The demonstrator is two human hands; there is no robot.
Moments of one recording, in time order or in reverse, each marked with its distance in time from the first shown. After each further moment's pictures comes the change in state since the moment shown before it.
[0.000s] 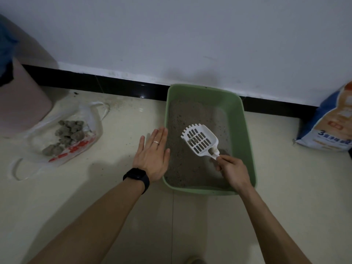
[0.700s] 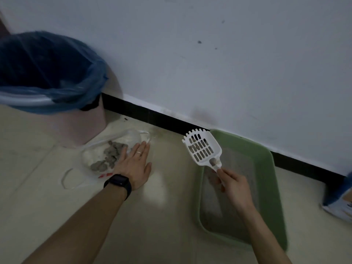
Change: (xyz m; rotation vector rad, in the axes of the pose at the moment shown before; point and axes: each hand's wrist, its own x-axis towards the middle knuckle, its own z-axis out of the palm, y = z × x) left_hand -0.021 -0.154 -0.091 0.159 -0.014 -0.235; right_hand -0.045 -0.154 0.059 0.120 -0.056 -0.253
